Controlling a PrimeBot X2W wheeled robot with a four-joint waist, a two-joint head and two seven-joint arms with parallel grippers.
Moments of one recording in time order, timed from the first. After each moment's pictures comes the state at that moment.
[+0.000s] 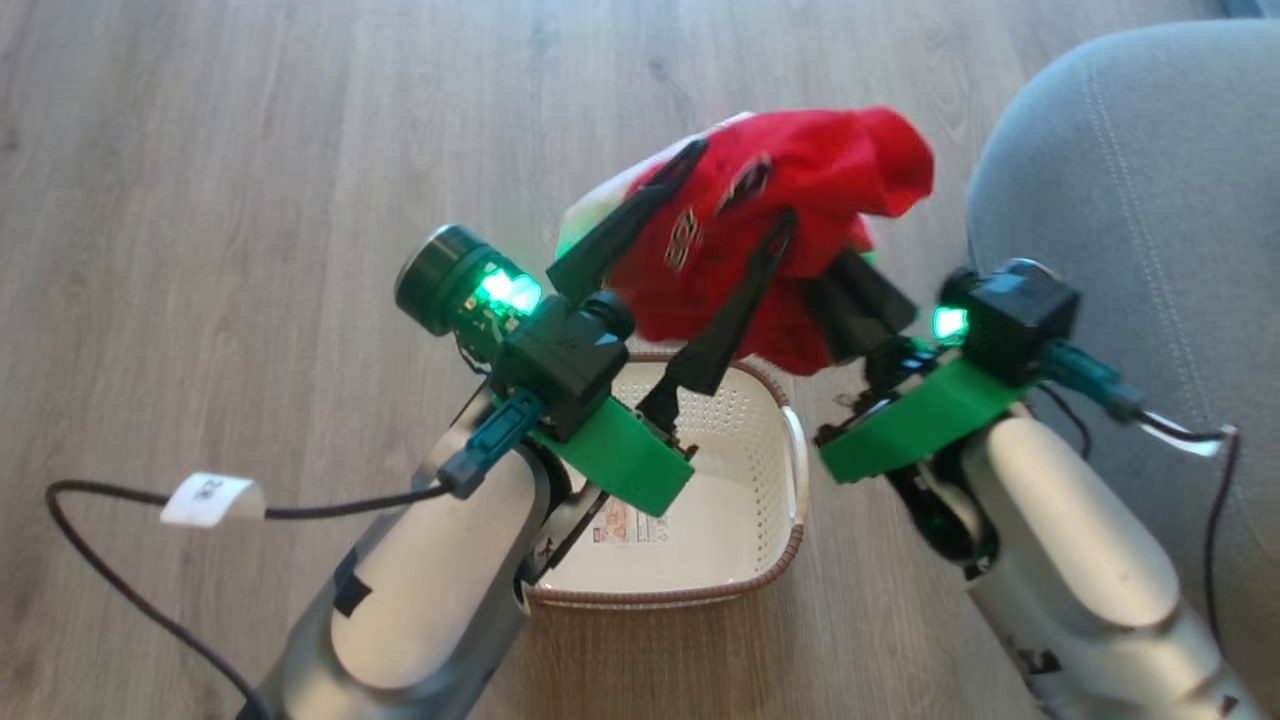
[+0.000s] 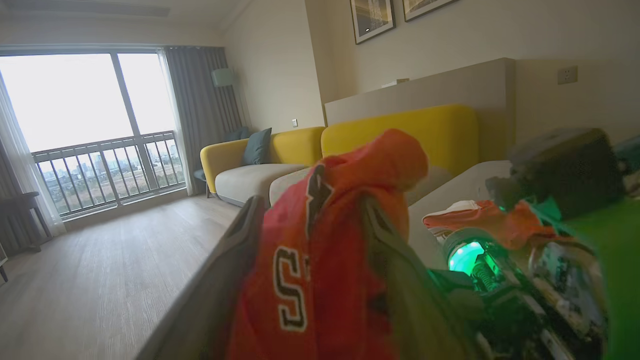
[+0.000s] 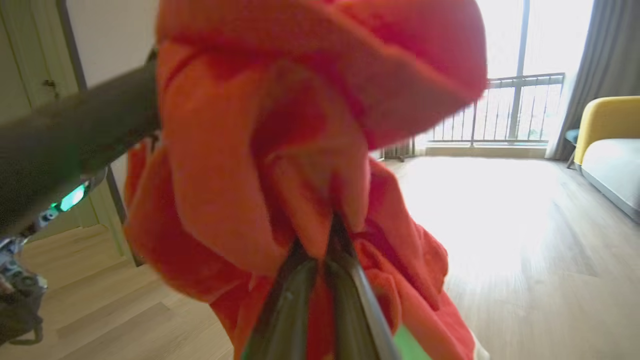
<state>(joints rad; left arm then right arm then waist) -0.53 0.06 -0.61 0.02 -0.19 -0.03 -0.21 -0.48 -0.17 0.48 0.20 0.42 0.13 -0.26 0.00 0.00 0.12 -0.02</state>
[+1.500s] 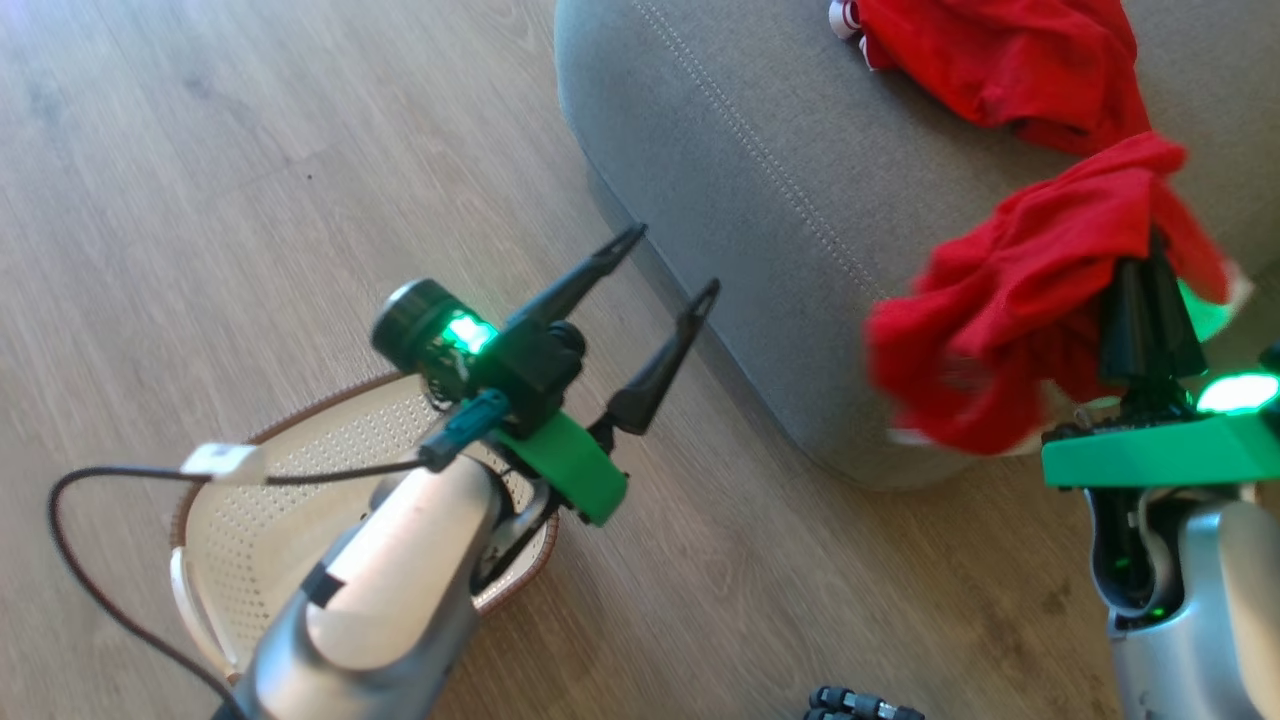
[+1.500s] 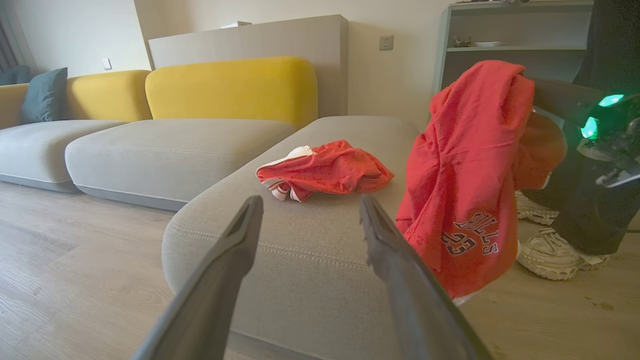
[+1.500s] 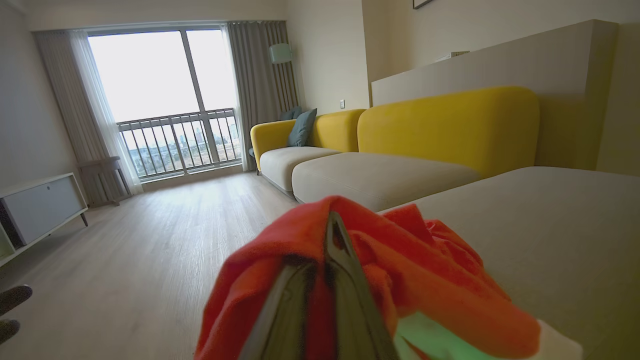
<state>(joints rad) -0.51 0.10 -0.59 0.24 -0.21 -0.12 -0.25 -0.21 -0.09 -0.05 0.01 0.35 0.13 -0.26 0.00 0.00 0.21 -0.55</state>
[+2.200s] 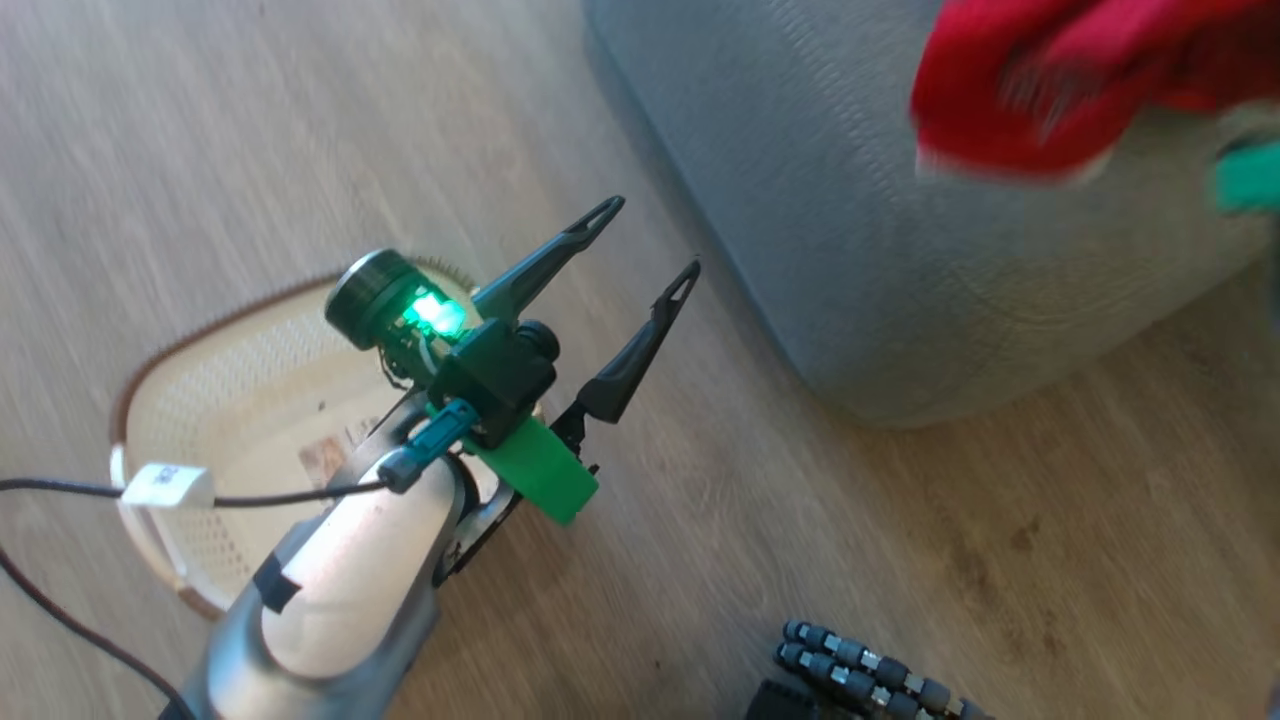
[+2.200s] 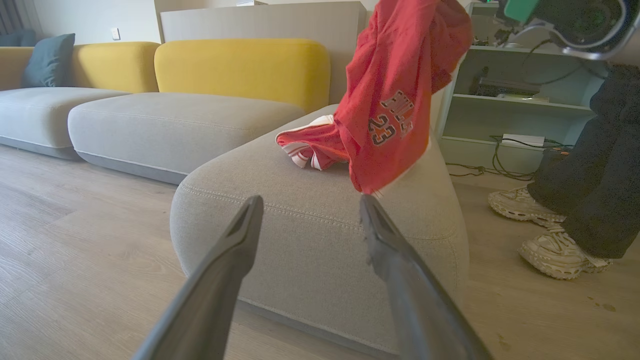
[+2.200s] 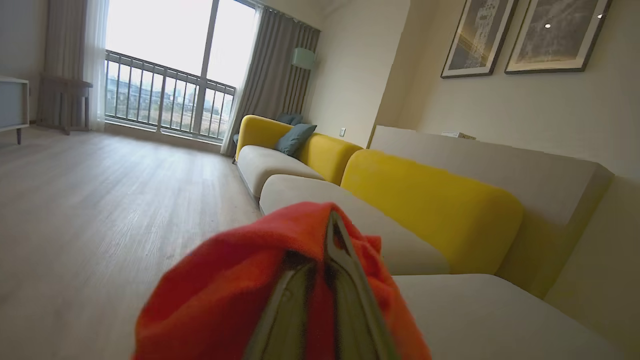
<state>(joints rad) -0.51 0.19 -0.58 0.13 -0.17 -0.13 -0.26 -0.63 -0.26 -0.07 0.19 0.23 0.13 -0.26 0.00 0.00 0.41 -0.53</state>
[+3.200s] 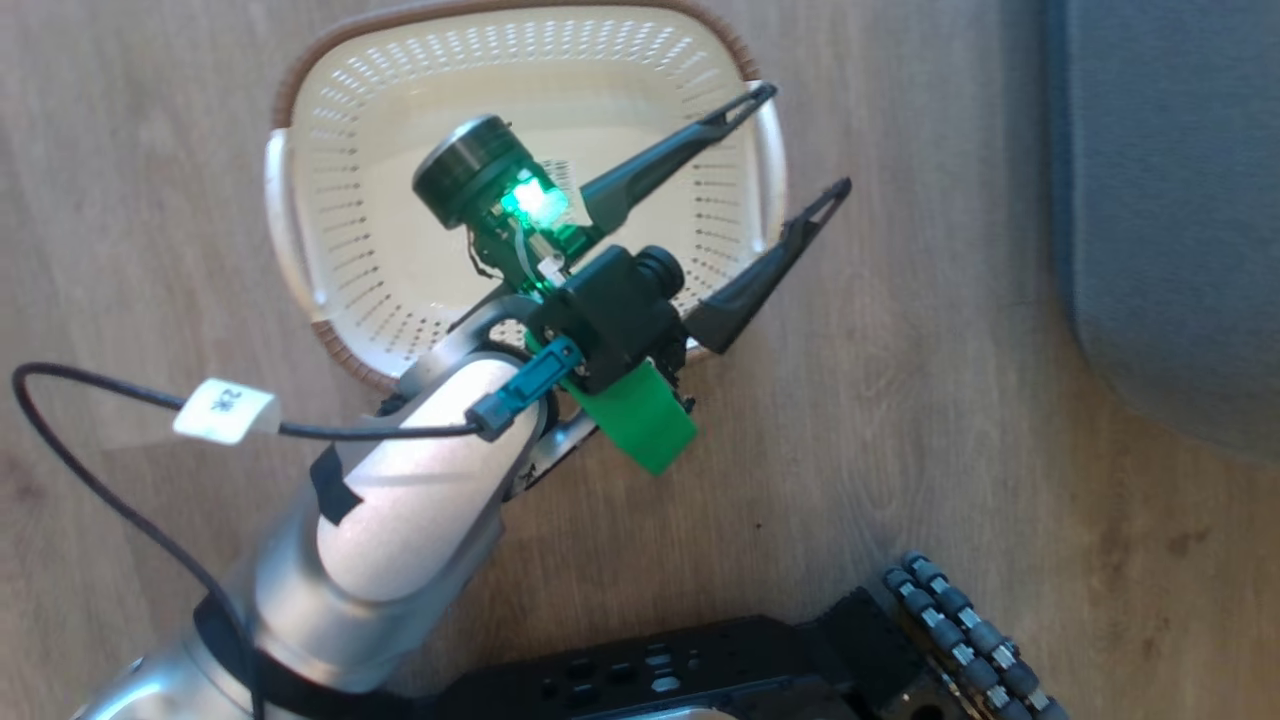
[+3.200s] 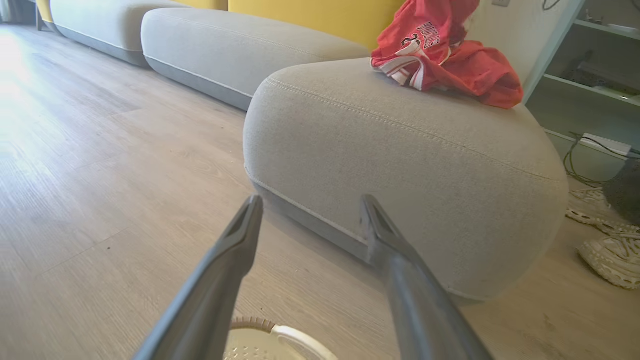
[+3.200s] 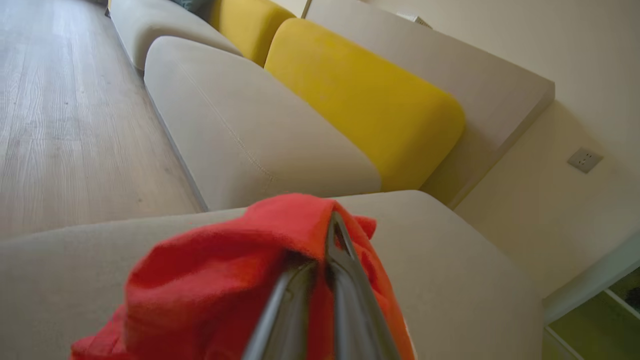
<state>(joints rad) -0.74 0.13 -0.71 0.11 -0.16 -0.13 -0.26 -1.23 -0.84 -0.43 0.92 0.12 0.13 -0.10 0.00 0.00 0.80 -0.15</state>
